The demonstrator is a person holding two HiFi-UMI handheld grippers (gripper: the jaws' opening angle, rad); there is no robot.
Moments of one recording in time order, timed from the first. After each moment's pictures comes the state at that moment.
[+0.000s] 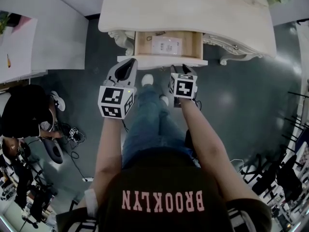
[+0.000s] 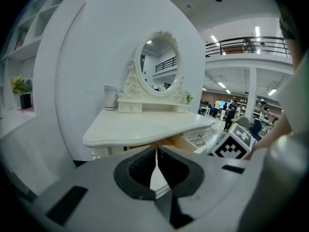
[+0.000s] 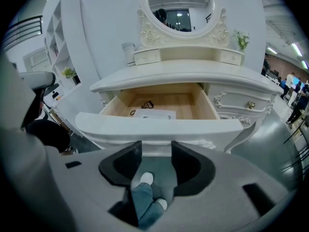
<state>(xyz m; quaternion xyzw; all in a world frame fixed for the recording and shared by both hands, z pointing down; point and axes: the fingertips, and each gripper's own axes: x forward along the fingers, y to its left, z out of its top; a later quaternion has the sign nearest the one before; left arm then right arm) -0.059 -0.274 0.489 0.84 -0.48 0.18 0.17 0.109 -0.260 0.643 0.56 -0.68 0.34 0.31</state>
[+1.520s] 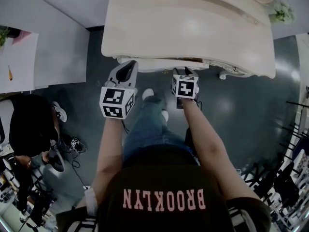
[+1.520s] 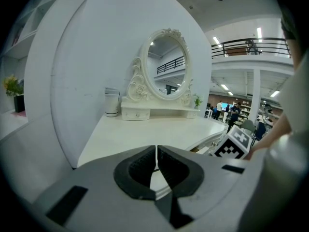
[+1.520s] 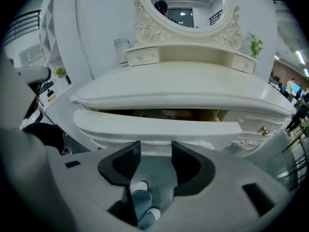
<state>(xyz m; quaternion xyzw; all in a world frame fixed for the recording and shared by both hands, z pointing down) -0.070 -0.378 0.481 0.84 -0.49 0.16 0.17 0.114 -0.367 0.642 0.56 -0.68 0.33 0.33</state>
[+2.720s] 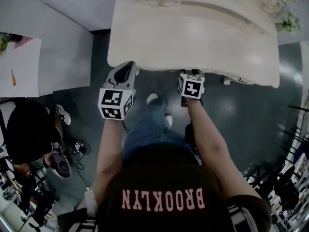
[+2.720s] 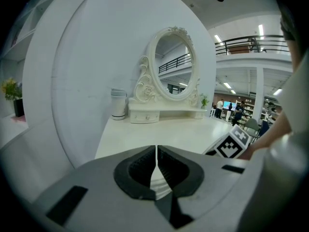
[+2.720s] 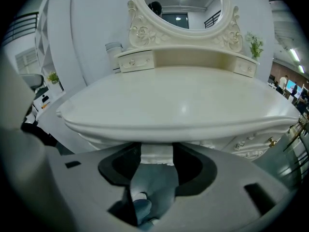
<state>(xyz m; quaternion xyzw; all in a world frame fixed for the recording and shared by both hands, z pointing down) -0.107 -0.428 0.479 0.83 -0.50 0.17 0.17 0.113 -0.428 0.643 0.59 -0.67 0.32 0.31</state>
